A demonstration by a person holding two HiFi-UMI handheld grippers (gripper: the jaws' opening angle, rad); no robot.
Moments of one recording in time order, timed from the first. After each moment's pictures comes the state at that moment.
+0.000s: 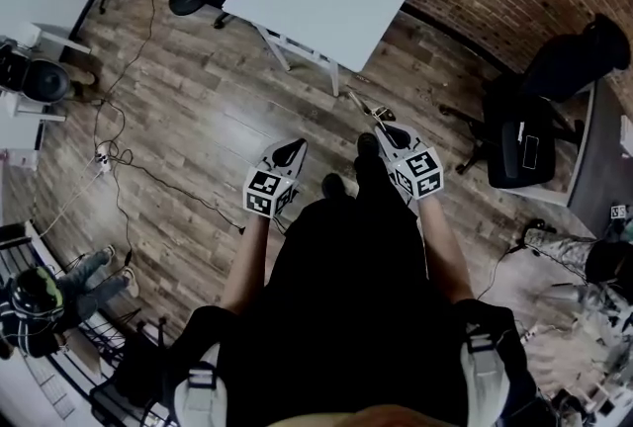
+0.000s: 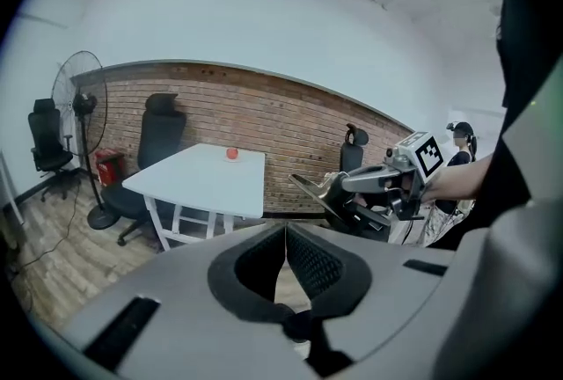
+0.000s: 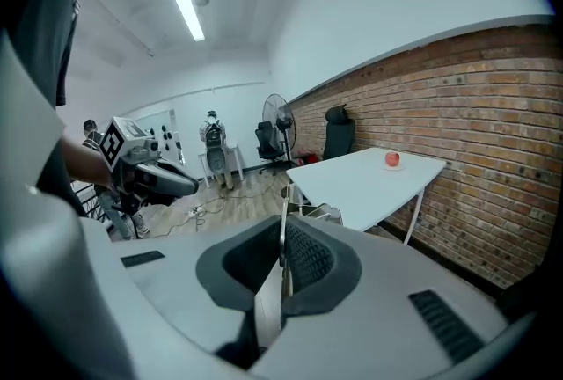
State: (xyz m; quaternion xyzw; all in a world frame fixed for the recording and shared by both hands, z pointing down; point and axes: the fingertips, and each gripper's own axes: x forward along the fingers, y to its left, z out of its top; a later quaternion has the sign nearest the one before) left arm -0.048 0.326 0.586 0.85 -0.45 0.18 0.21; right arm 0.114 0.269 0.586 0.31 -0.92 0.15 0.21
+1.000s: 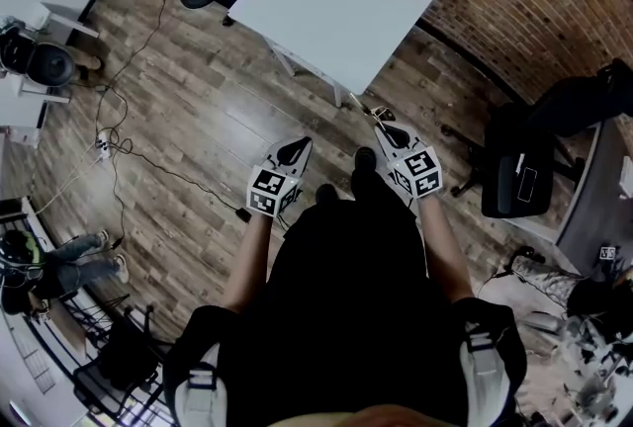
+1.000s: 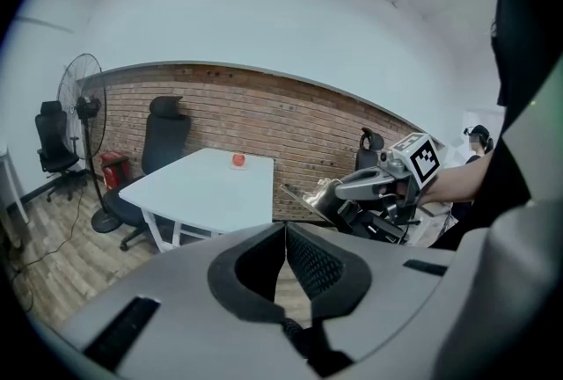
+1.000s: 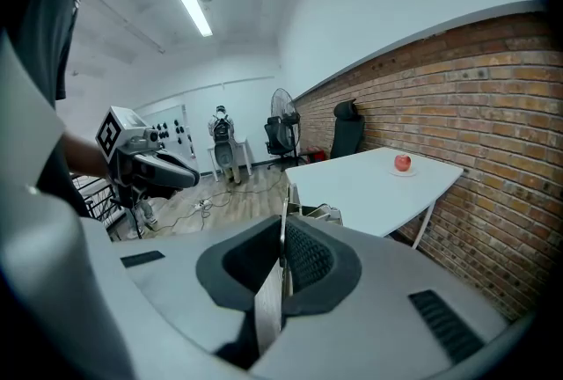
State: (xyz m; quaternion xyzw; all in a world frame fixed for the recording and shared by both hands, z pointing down) left arm -0.028 0.241 0.581 0.83 -0.48 0.18 0.21; right arm 0.116 0.174 0.592 0.27 -0.93 0.14 0.23
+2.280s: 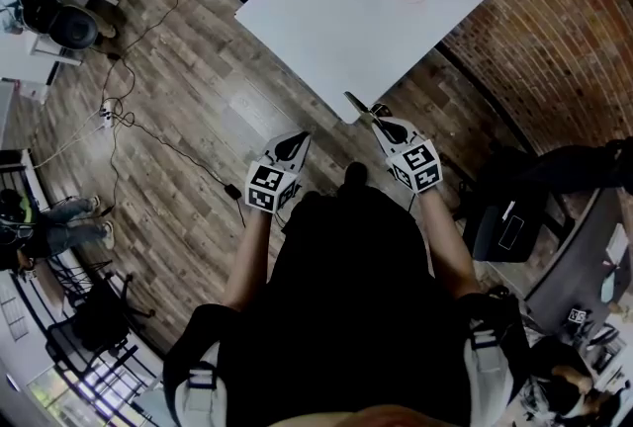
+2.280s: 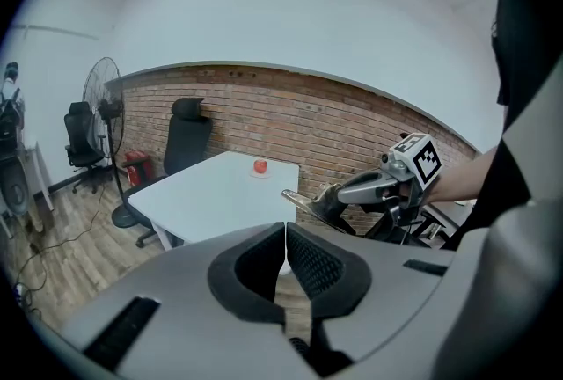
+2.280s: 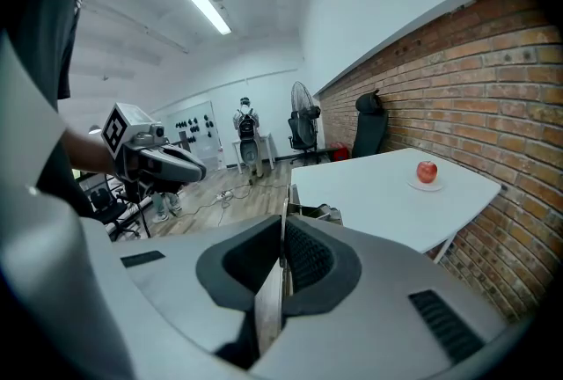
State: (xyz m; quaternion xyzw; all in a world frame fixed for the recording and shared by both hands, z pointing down) left arm -0.010 0.133 0.578 0.78 -0.56 0.17 0.23; right arm 0.118 0.049 0.598 0.16 -0.95 0.13 0.25
